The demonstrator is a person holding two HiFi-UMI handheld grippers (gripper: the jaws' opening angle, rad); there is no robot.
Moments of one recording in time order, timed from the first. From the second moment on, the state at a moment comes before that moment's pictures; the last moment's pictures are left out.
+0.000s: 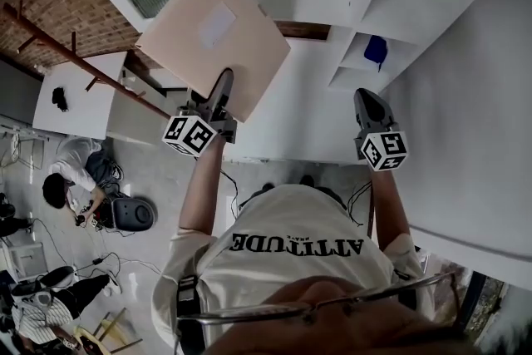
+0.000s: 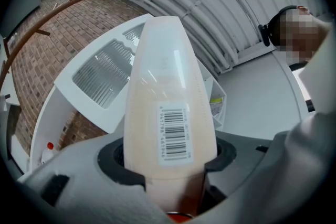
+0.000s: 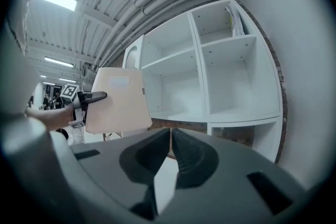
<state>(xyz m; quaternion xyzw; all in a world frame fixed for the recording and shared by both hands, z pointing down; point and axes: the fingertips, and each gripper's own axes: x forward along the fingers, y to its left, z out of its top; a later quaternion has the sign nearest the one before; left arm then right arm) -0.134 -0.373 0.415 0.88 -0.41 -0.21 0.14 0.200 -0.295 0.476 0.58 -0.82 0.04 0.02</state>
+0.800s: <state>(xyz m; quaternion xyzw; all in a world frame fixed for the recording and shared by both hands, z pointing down) -0.070 -0.431 0.398 0.81 -0.43 -0.31 0.24 0.226 -0.313 0.470 0.55 -0.83 0.03 0.01</state>
